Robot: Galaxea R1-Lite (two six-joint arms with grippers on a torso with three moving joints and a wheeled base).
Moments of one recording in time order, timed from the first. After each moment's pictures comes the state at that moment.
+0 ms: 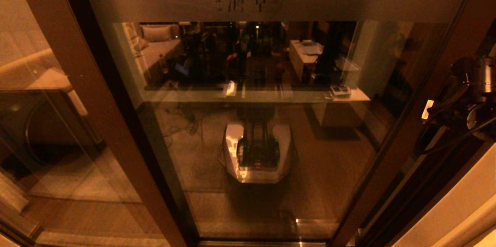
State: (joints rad) left arm 0.00 0.00 -0.01 0.02 -0.02 0.08; right arm -0.06 1.66 -1.02 -0.22 -0.47 0.23
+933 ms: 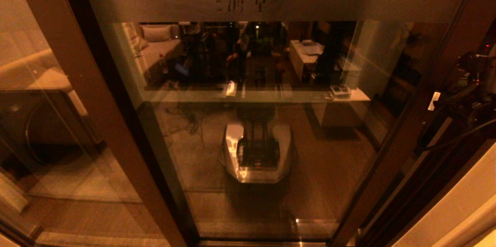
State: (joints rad) left arm 0.00 0.00 -0.01 0.02 -0.02 0.08; right arm -0.12 1.71 -0.98 -0.49 -0.46 0.11
